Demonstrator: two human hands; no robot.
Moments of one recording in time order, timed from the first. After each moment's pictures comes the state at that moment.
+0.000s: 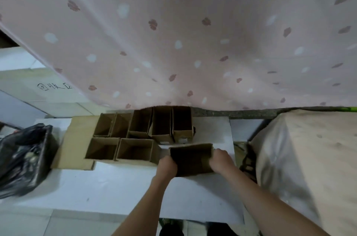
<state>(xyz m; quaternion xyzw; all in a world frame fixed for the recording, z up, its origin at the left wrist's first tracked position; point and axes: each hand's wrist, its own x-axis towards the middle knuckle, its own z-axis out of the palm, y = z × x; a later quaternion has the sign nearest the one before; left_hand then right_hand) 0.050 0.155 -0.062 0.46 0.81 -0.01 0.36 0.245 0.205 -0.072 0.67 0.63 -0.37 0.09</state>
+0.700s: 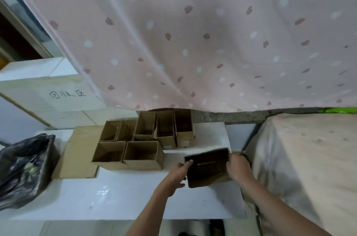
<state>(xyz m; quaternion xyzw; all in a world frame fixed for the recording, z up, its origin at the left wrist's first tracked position) 0.056 0.097 -0.033 0.29 0.69 0.19 0.64 0.281 0.136 -0.031 0.74 0.63 -0.25 0.00</state>
